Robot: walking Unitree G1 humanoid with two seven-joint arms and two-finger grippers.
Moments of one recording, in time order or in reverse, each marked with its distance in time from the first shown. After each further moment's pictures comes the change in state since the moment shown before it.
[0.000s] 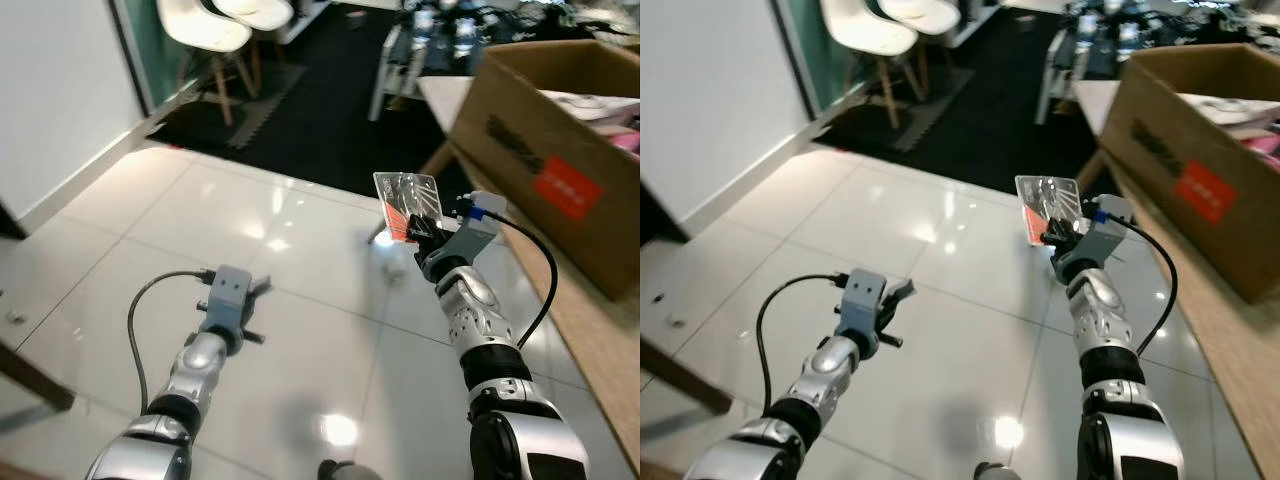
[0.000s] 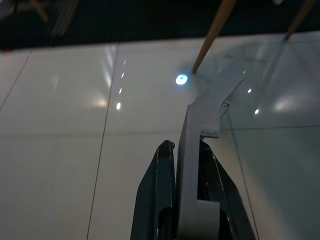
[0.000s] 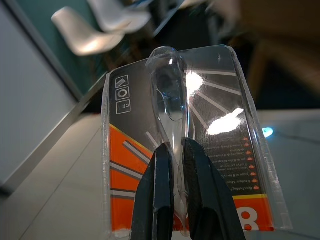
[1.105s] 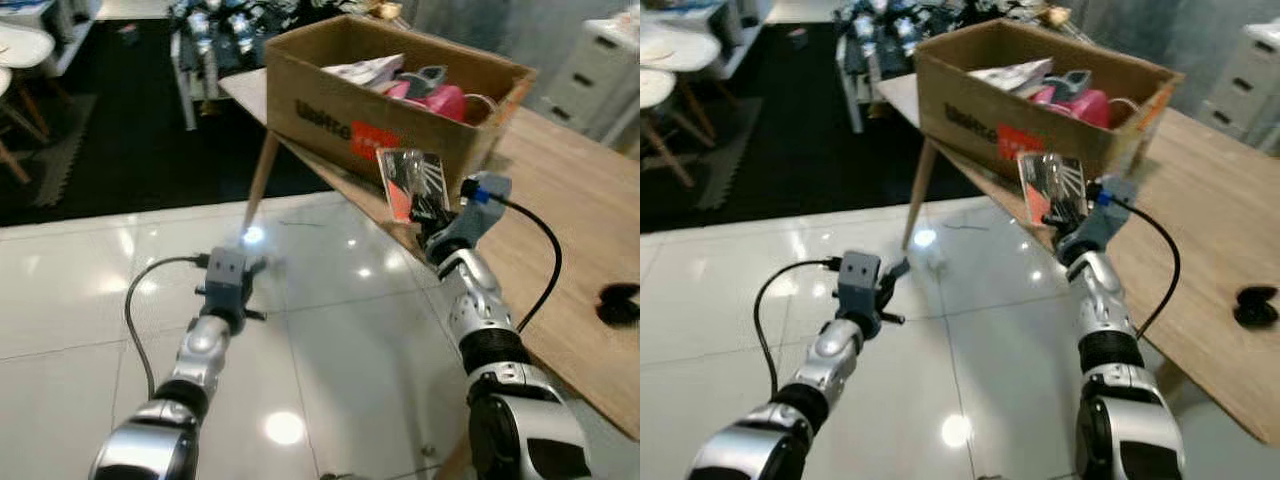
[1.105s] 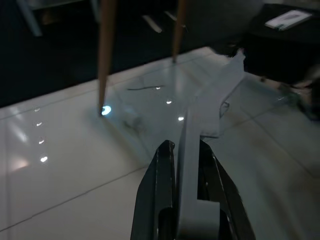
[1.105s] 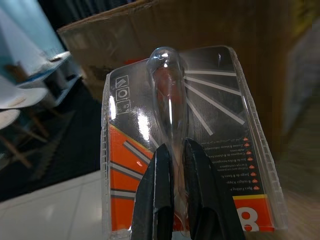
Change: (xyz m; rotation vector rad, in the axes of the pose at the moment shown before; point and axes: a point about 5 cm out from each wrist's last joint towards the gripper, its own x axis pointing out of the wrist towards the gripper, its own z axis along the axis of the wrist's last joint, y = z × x) left arm 0.005 0.002 0.012 -0.084 -0.063 0.056; right arm 0.009 0.014 0.016 -0.007 -0.087 0.041
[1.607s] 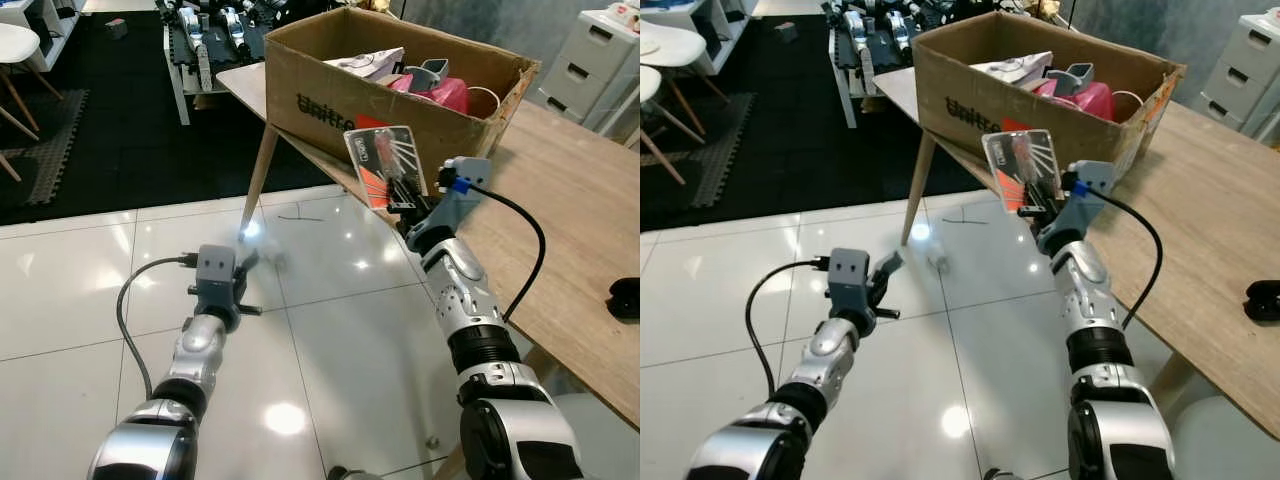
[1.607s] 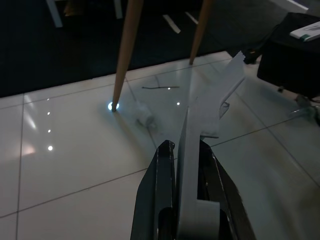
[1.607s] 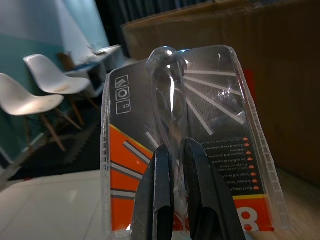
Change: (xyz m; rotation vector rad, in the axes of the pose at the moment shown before) left arm 0.001 0.006 0.006 -0.058 -0.037 0.029; right arm 0.004 0.038 0.014 -0.074 -0.070 0.238
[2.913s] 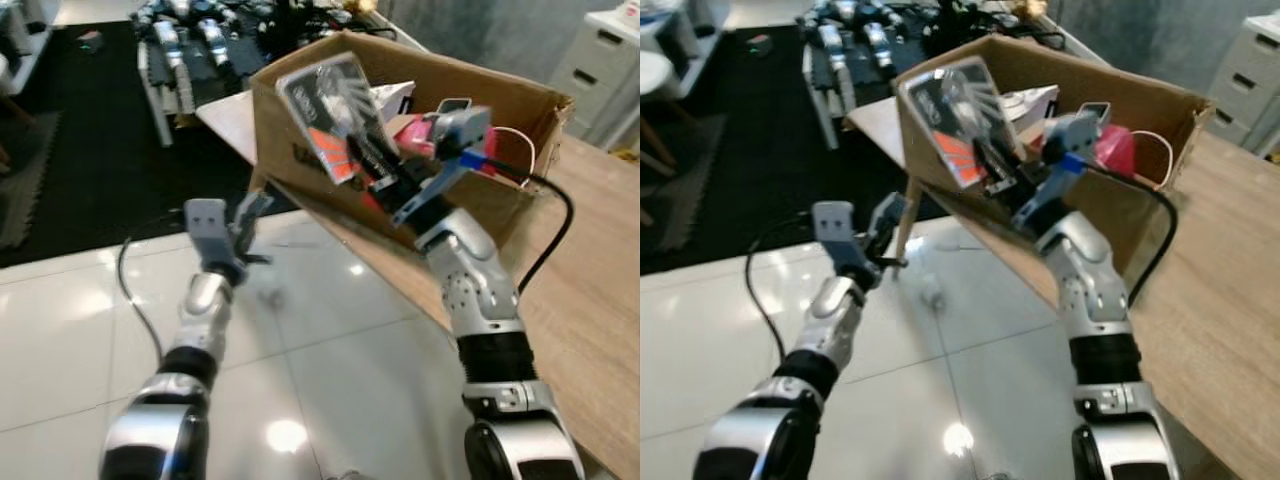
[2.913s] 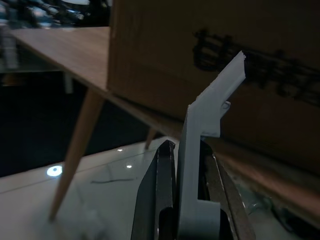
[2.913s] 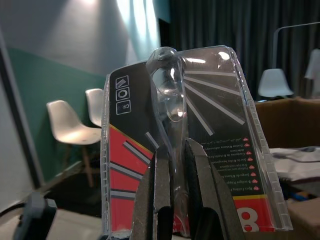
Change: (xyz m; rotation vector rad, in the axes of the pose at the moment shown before) left arm 0.017 -0.009 0.062 -0.132 -0.270 -0.092; right arm -0.001 0.067 0.058 -0.006 -0.138 0.385
